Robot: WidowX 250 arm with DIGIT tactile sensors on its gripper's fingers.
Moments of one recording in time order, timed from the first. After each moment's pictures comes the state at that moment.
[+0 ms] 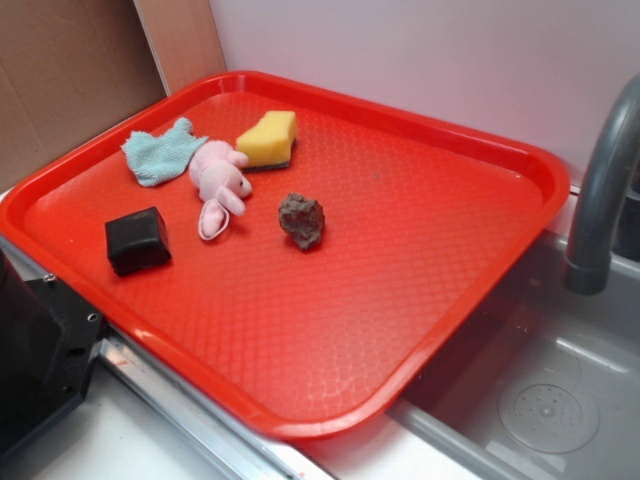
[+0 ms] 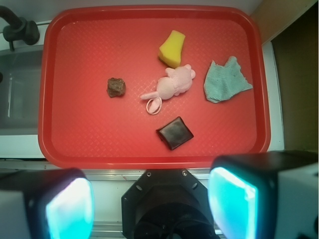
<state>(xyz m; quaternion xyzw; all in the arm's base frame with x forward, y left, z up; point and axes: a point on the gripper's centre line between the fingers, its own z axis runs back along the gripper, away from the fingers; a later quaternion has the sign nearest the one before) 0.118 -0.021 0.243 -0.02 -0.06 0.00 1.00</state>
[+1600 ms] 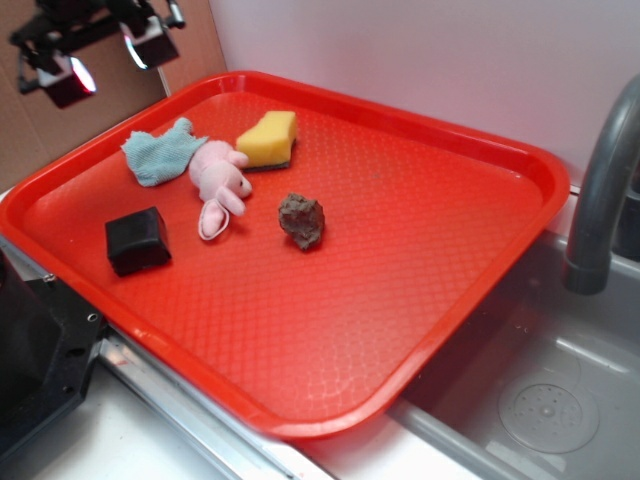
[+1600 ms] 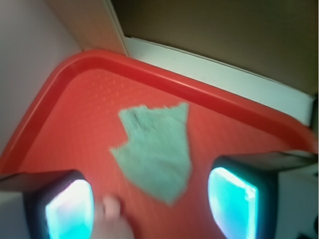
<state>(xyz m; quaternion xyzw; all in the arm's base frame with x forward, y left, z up) 0.215 0.115 0.082 0.01 -0.16 0.54 0.82</state>
